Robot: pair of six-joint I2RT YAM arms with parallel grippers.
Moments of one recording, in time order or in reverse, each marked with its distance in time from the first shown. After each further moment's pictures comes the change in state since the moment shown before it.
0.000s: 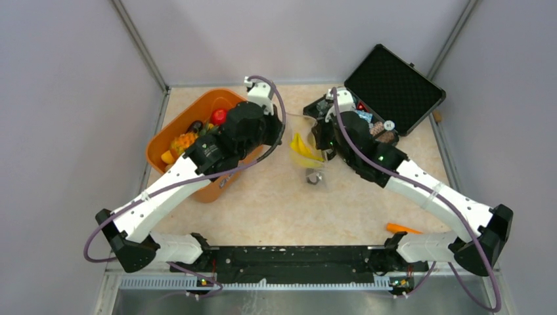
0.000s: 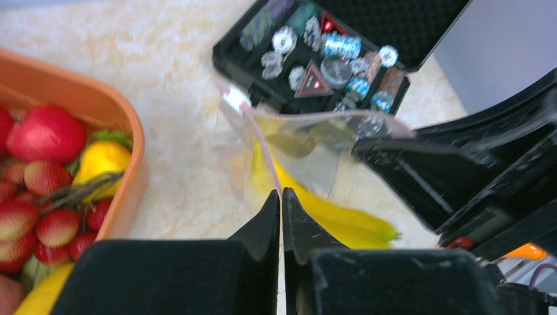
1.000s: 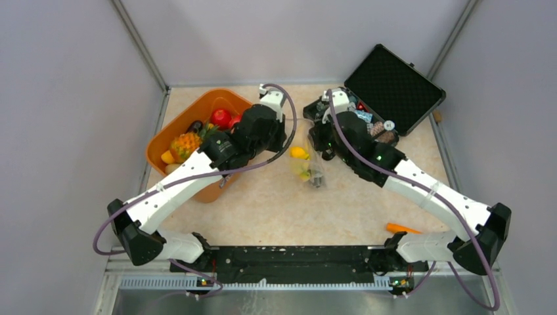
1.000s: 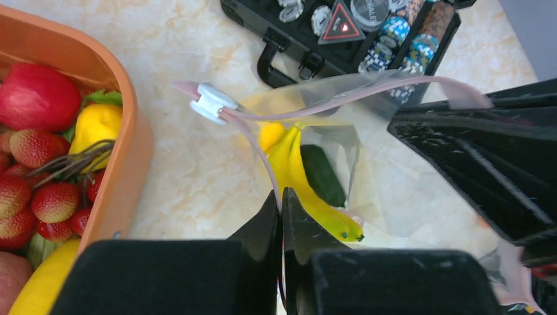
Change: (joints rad) left arm 0.008 0.070 -0.018 -0.037 0.029 0.027; right arm 0.000 -0.005 -0.008 0.028 -0.068 -0.040
